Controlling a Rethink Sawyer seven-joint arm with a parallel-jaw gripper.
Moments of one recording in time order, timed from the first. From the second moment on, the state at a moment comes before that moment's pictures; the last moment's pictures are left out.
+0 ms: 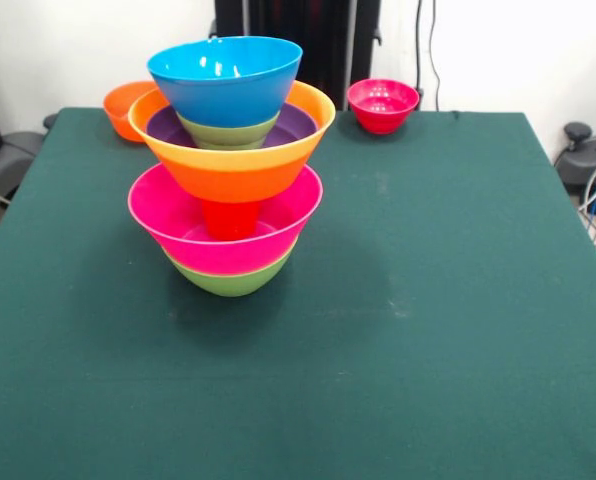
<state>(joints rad) -1.22 -1.60 0.44 2.02 0.31 1.09 0.80</state>
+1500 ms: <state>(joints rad) -1.18 -1.61 0.43 2.00 0.25 1.09 0.80</state>
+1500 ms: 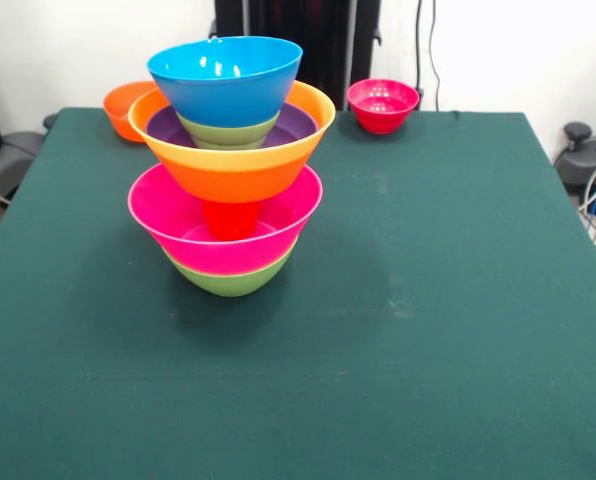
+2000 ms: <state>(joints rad) -1.08 -1.65 0.41 2.00 0.25 1.09 0.80</state>
